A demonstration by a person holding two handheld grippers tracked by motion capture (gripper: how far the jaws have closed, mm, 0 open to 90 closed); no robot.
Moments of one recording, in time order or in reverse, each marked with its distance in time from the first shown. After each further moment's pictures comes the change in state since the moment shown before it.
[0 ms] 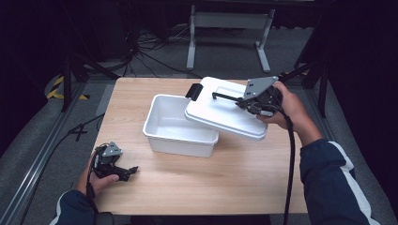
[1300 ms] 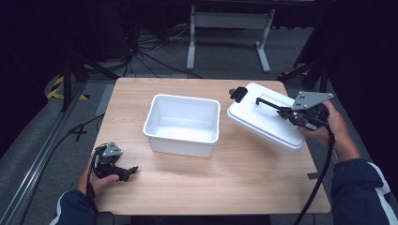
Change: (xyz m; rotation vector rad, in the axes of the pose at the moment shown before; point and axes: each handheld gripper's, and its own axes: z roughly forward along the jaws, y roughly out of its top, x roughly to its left) left arm 0.000 0.000 0.000 0.003 0.002 0.003; right arm -0.007 -0.121 -0.042 0.016 -0.103 0.180
